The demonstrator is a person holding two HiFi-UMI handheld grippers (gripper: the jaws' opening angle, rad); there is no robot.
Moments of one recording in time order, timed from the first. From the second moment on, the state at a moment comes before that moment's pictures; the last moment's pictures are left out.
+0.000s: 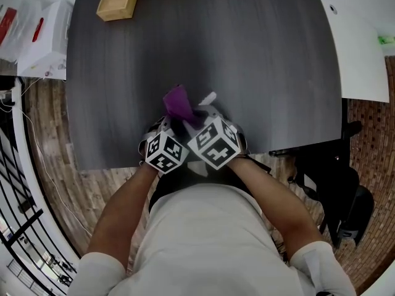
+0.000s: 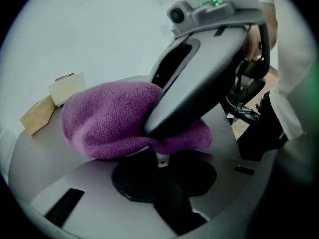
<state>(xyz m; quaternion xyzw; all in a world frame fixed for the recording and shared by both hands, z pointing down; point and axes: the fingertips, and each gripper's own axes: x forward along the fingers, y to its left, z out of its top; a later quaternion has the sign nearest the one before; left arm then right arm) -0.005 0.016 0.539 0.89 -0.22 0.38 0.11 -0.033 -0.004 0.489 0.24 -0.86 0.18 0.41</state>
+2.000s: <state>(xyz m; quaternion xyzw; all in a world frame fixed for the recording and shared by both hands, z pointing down) -0.013 0.024 0.542 0.84 -0.13 0.34 0.41 -0.004 -0.020 0.501 0.23 -0.84 0.20 0.44</state>
